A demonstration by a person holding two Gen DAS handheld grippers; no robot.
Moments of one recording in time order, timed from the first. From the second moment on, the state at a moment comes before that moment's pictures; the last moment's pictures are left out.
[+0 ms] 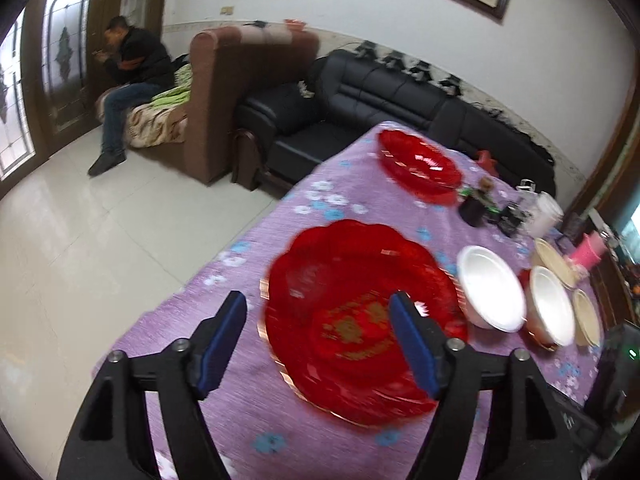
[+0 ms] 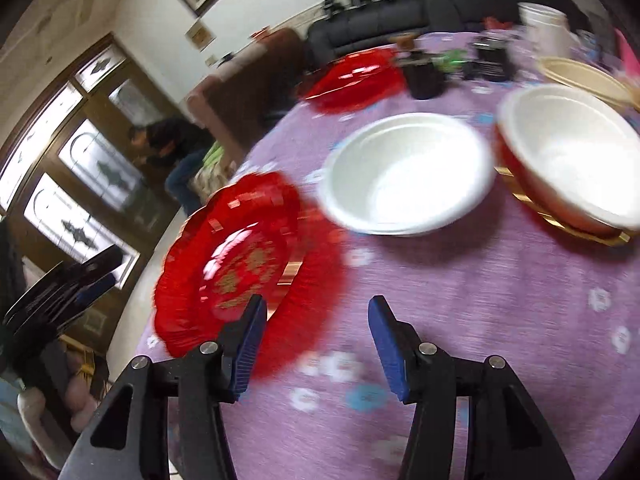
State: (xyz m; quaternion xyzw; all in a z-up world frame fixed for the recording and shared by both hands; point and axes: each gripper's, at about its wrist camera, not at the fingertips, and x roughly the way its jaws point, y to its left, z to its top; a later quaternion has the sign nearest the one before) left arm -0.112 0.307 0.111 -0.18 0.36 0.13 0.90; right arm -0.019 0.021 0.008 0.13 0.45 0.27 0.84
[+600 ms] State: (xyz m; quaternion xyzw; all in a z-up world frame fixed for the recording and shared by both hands) left arm -0.117 0.241 0.117 -0.14 0.38 0.06 0.91; right arm 0.049 -0.025 -0.011 0.25 0.47 0.17 0.83
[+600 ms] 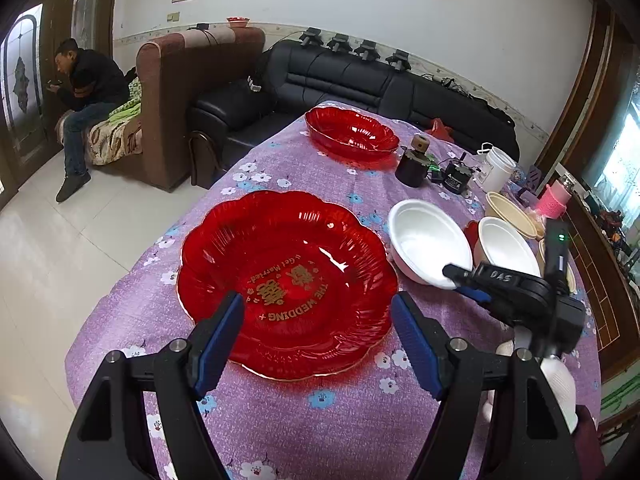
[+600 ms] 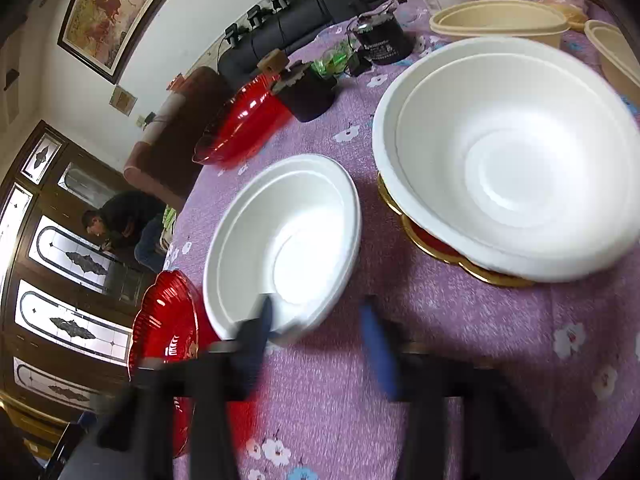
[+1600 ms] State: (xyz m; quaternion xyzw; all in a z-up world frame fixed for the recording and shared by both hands) left arm -0.059 0.087 0.065 -0.07 0.47 -0.06 0.88; right arm -0.041 -0.168 -0.025 0.23 0.55 0.21 0.77
